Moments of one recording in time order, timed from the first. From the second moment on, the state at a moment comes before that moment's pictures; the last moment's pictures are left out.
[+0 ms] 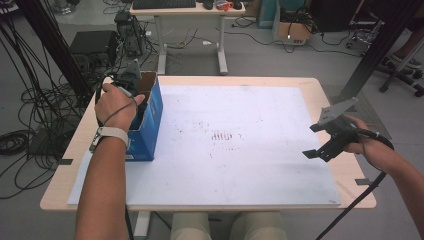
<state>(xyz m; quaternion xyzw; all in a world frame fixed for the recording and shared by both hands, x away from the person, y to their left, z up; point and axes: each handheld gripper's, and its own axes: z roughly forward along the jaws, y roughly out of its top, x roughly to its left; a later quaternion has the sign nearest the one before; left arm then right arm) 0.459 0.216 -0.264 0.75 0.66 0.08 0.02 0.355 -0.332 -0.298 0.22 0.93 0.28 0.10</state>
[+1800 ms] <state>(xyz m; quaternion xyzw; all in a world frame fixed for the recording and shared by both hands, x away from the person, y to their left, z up) 0.459 0.215 -0.264 0.75 0.66 0.08 0.02 0.355 -0.333 -0.298 0.22 0.93 0.28 0.10</state>
